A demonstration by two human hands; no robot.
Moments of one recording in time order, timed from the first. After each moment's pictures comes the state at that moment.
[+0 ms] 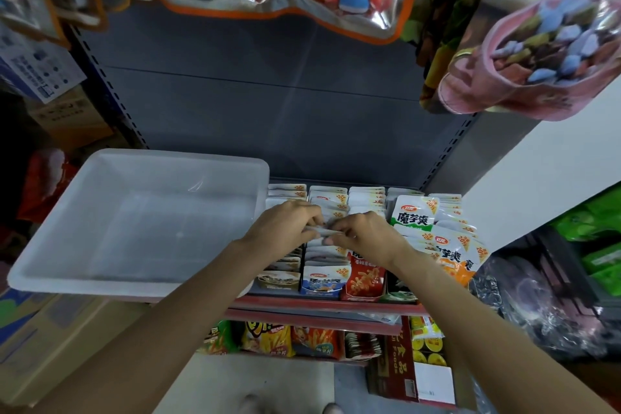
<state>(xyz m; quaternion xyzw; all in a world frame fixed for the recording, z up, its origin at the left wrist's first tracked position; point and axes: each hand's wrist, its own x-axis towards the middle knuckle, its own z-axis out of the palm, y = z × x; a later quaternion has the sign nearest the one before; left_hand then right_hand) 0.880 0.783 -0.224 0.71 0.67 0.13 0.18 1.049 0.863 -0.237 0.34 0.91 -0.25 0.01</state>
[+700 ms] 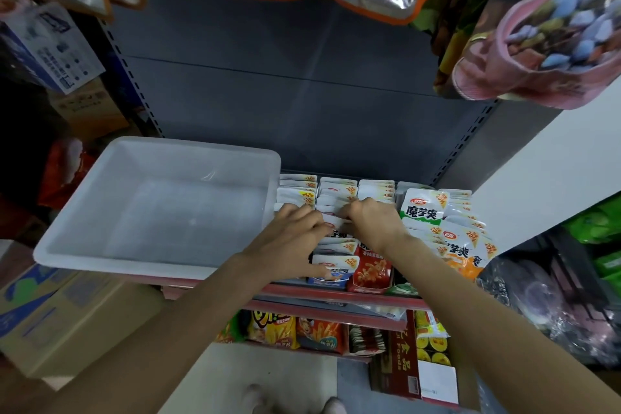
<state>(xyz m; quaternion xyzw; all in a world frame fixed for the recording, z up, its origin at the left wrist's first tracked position) 0.889 0.742 -0.232 0.79 0.61 0.03 0.04 1.032 0.857 -0.230 0.35 0.93 -0.03 0.08</state>
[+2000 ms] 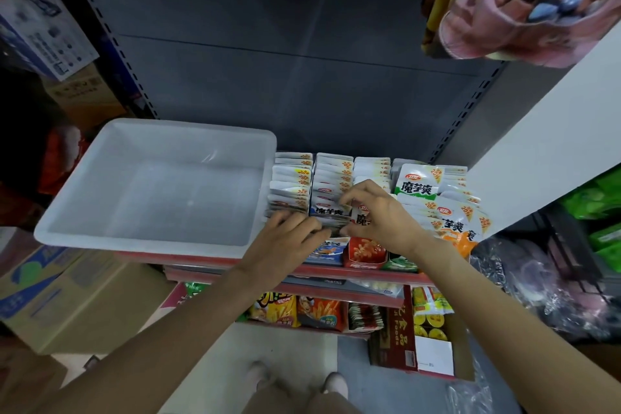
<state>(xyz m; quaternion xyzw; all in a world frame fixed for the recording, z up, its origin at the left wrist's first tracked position) 0.907 0.706 -0.270 0.79 0.58 0.12 -0.17 1.079 0.838 -0.236 0.30 0.91 -0.27 -0.08</state>
